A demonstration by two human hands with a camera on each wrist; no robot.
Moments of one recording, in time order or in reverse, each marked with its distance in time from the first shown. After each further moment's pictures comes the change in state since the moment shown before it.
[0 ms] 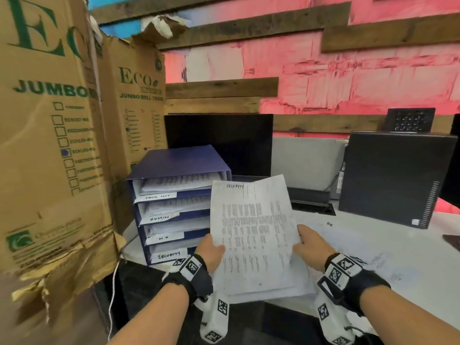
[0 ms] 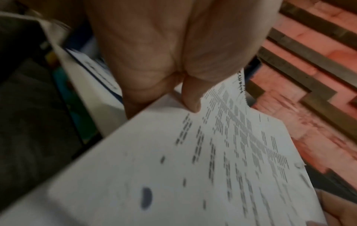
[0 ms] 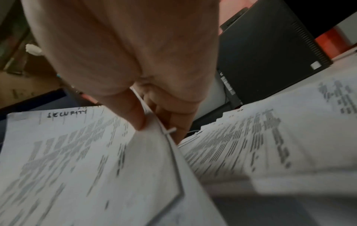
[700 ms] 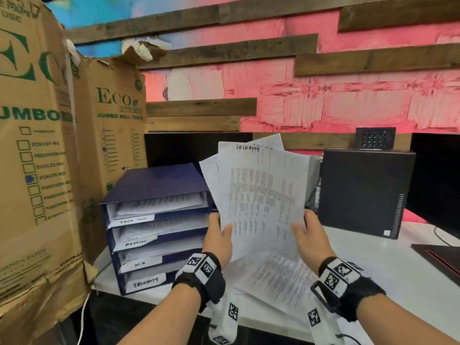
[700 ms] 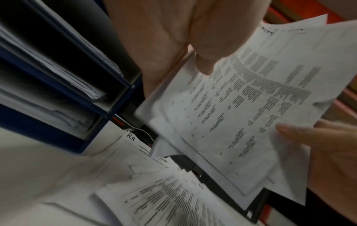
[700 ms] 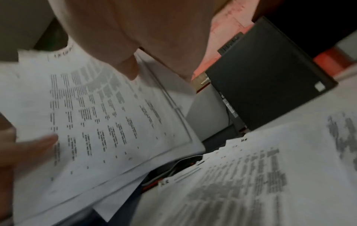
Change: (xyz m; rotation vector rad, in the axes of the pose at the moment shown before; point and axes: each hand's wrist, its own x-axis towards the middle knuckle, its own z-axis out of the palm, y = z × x) left_hand 0.009 0.082 0.034 -0.201 0.145 0.293; right_hand -0.006 -0.022 -0.046 0.302 0.435 -0.213
